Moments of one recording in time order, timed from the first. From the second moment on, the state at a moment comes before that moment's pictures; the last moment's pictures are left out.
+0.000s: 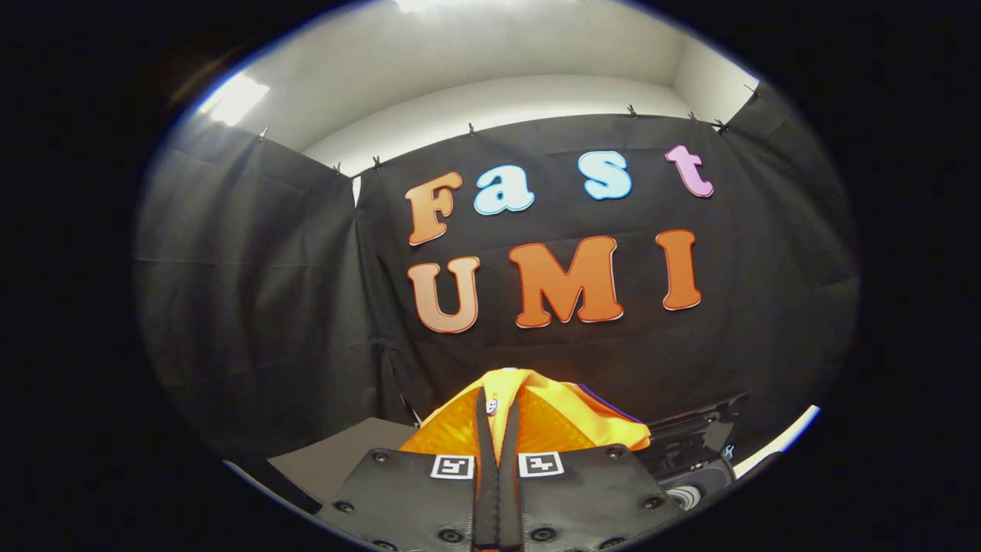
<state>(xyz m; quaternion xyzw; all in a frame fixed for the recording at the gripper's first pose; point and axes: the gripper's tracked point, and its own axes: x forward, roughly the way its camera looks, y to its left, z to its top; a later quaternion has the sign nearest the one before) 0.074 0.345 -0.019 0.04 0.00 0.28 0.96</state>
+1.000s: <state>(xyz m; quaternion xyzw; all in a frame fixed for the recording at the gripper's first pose) 0.193 0.119 -0.193 0.01 0.14 0.23 0.96</state>
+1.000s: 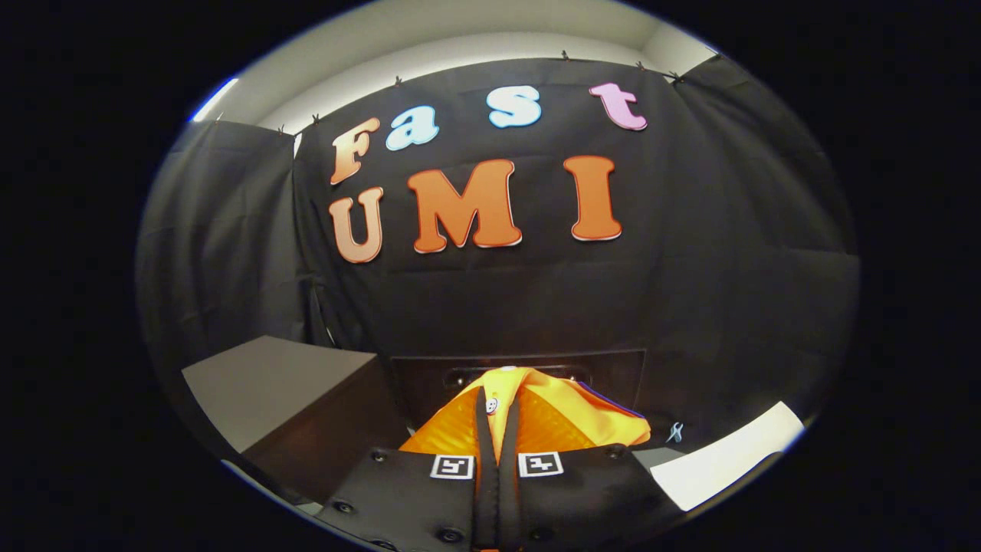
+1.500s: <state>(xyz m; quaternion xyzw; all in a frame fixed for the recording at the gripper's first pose) 0.226 0.132 -0.370 0.00 0.28 0.20 0.94</state>
